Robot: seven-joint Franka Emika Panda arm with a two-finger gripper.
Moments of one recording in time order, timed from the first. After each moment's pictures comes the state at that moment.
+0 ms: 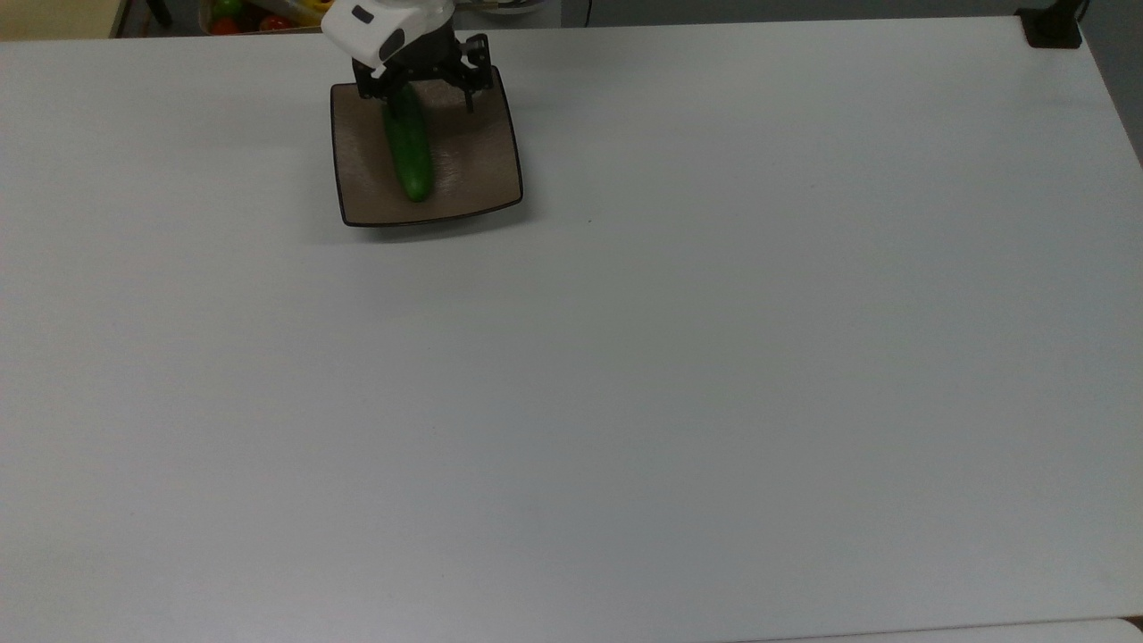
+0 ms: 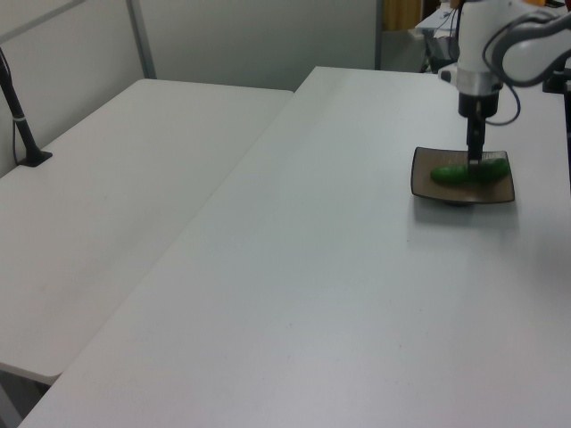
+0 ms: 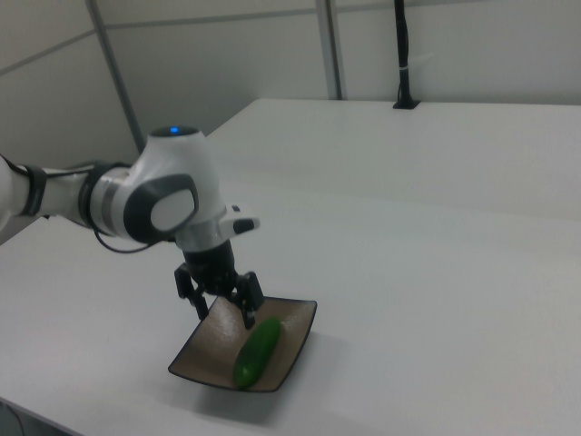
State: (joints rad) arm 0.02 -0.16 -0.05 -2.32 -0.06 2.11 -0.21
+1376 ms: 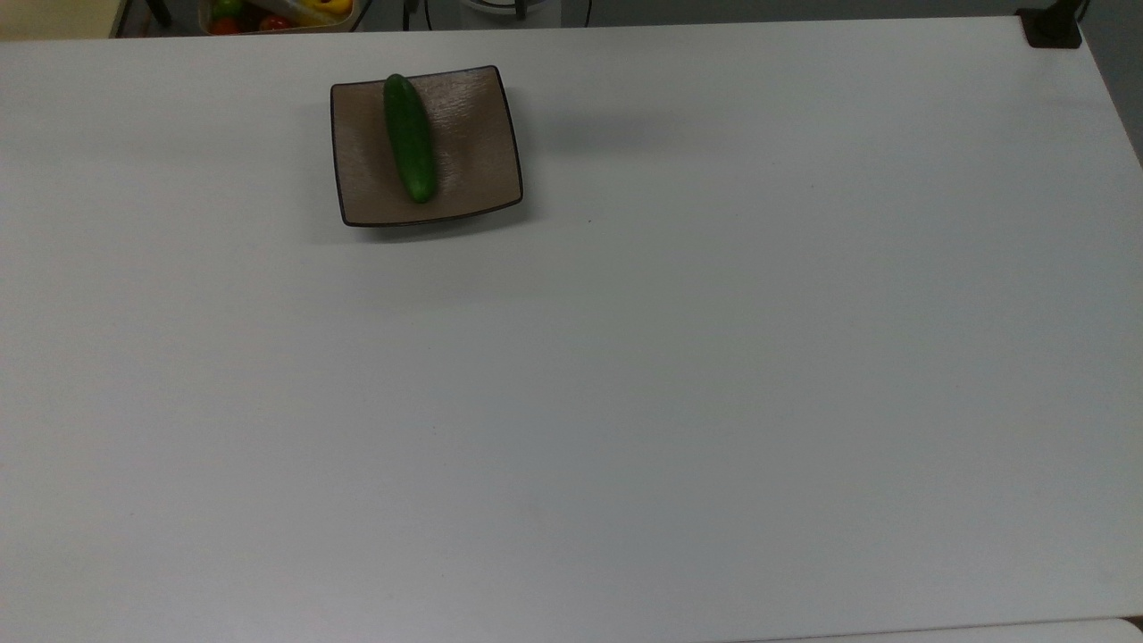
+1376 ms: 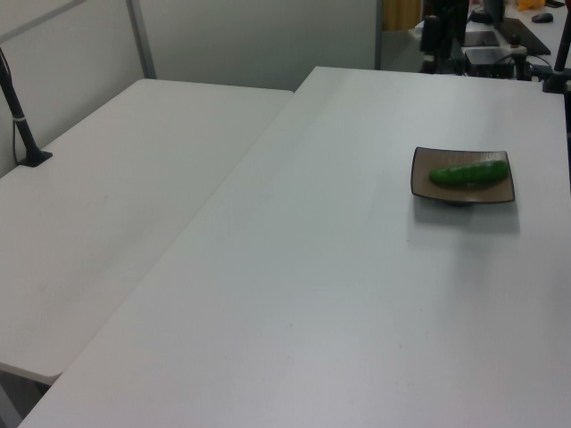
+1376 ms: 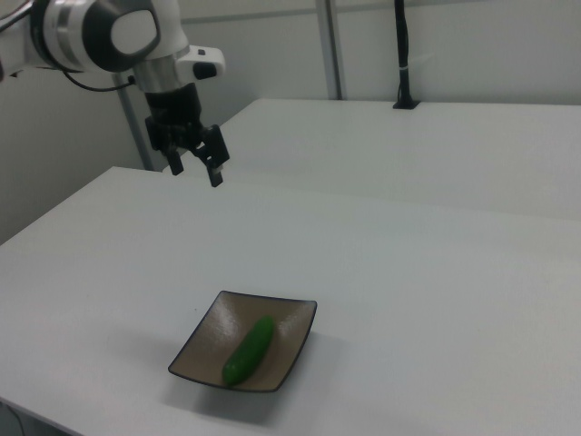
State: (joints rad) arm 0.03 -0.03 0.05 -1.63 0.03 1.65 0.09
